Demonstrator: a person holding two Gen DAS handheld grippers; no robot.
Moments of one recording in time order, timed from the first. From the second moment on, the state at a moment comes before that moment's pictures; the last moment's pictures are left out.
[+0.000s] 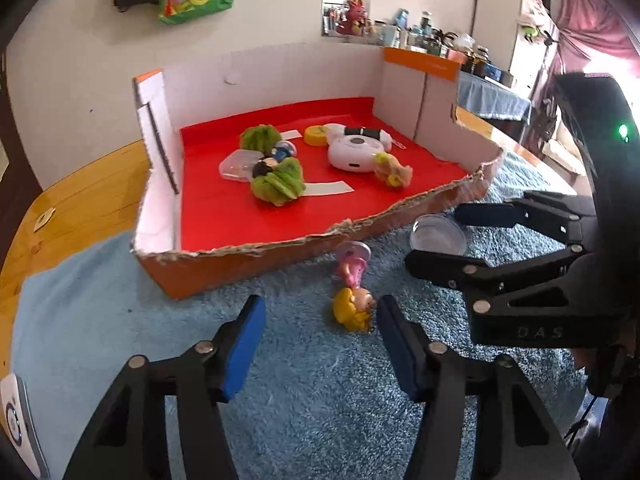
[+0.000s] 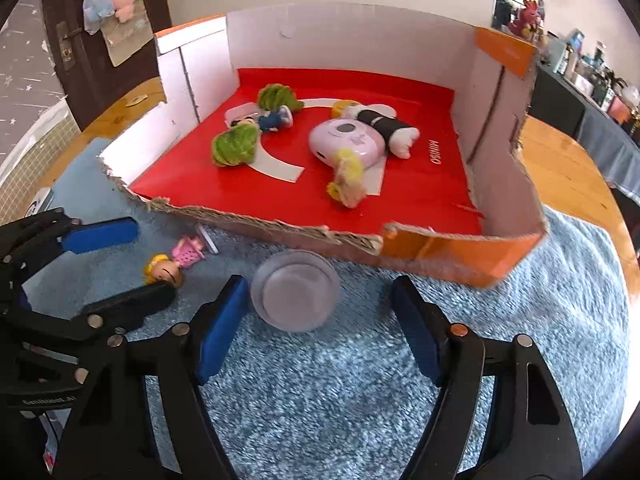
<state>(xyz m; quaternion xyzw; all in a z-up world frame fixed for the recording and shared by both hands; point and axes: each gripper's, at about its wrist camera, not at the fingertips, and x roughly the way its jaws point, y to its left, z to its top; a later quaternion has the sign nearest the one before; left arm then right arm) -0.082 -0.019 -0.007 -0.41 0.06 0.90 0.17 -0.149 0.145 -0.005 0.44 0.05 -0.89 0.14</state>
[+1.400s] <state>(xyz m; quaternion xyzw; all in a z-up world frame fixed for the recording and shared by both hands) -0.055 -0.021 0.014 -0.39 -0.01 0.91 0.17 -0.109 0.145 0.015 0.41 0.02 -0.89 0.20</state>
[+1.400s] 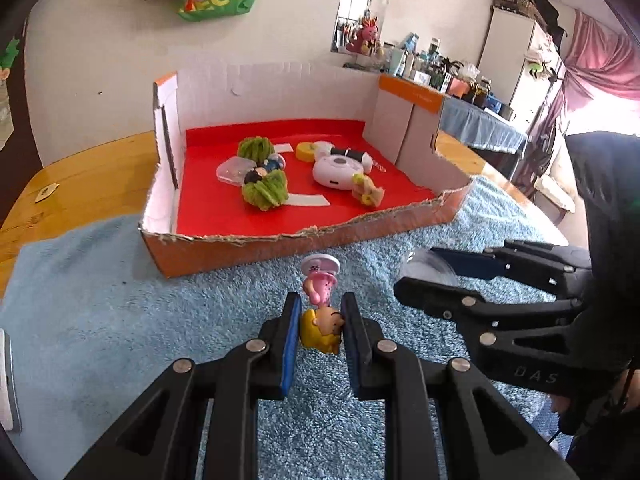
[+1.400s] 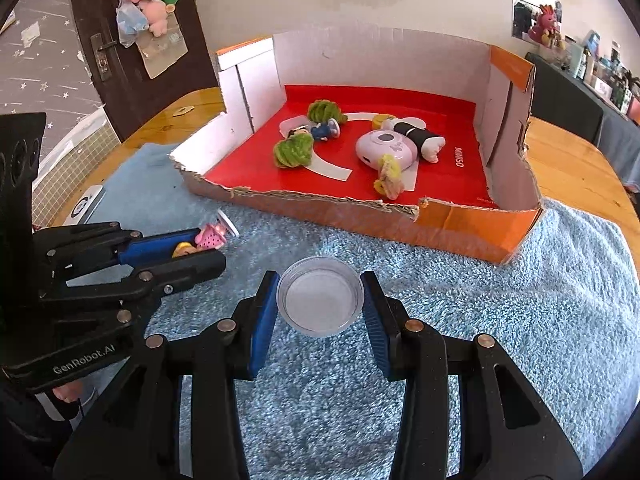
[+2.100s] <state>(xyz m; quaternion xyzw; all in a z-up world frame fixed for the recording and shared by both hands) -0.048 -0.032 0.049 -0.35 -0.02 0.92 0.15 -0.099 0.141 0.051 0.38 0.02 -0.90 0.22</state>
